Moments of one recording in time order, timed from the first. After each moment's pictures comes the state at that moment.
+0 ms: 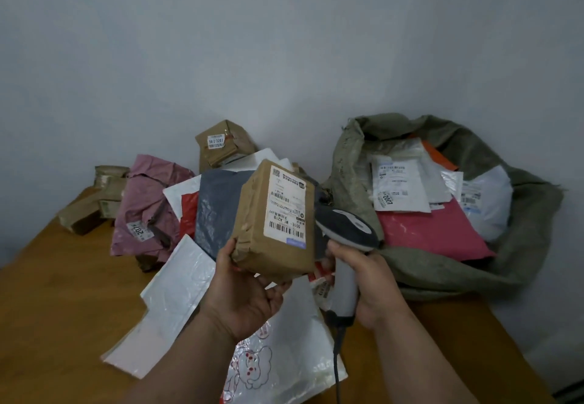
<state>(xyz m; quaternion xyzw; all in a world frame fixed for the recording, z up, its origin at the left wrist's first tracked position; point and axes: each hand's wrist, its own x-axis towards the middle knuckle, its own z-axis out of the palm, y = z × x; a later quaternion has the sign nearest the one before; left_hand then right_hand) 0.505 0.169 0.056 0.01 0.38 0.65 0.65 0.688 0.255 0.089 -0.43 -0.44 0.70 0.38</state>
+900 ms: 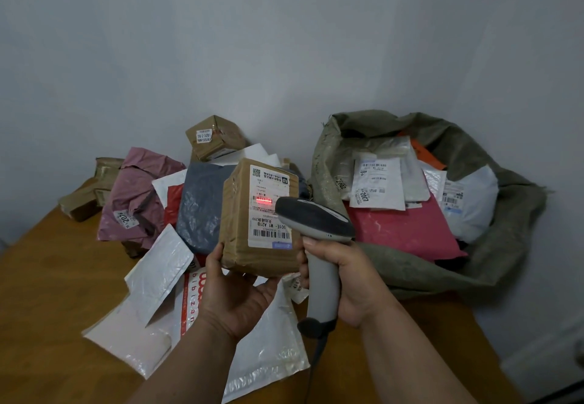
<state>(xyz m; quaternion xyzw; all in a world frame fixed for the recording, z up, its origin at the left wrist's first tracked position) 0.583 0.187 0.043 -0.03 0.24 0.76 0.60 0.748 0.256 0.135 -0.30 -0.47 0.79 0.25</state>
